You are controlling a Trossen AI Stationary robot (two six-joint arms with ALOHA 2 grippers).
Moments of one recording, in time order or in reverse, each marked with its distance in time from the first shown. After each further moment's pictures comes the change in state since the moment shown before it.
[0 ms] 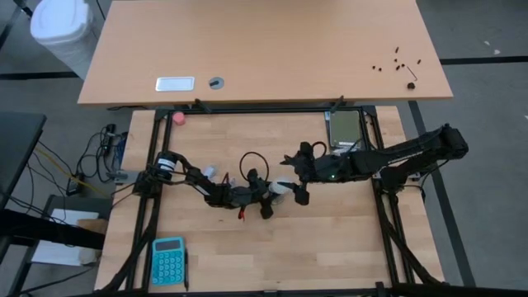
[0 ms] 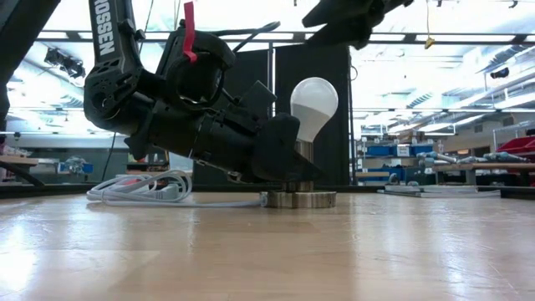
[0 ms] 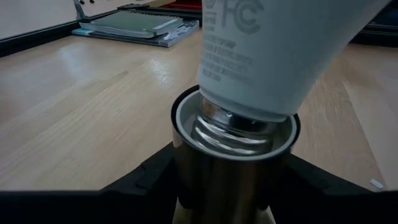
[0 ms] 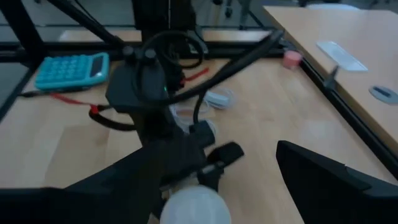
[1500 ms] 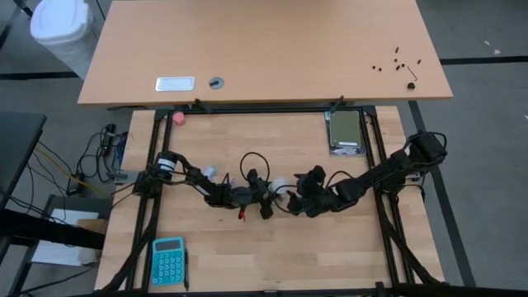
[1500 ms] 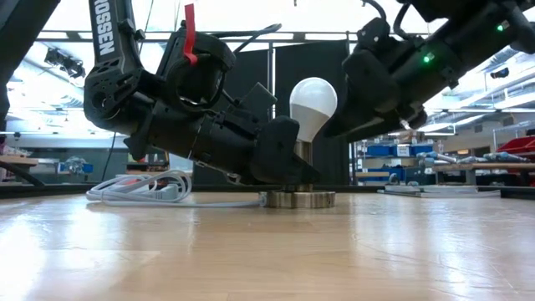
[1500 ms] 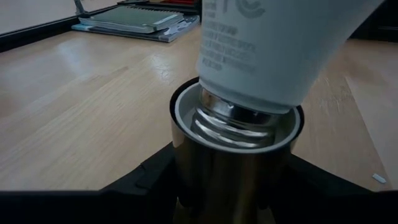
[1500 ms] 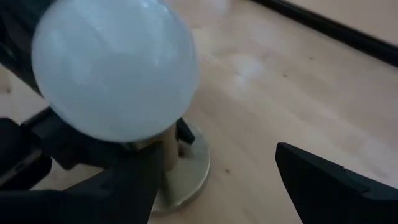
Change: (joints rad) left arm 0.000 0.000 0.000 -0.016 0.000 -0.007; right arm 0.178 0.280 -0.217 0.110 0.504 0.609
